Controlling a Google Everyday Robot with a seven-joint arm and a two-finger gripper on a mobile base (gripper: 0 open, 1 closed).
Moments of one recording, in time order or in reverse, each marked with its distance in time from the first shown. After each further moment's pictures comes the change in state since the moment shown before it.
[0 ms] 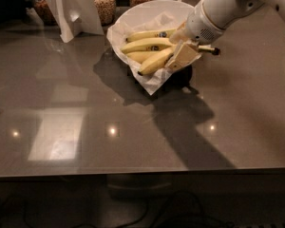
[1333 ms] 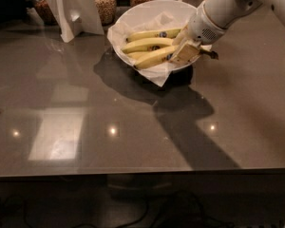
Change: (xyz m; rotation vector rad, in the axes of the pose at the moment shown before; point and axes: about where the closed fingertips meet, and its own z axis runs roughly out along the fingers) arm 0.017 -0.011 0.001 0.004 0.053 0.043
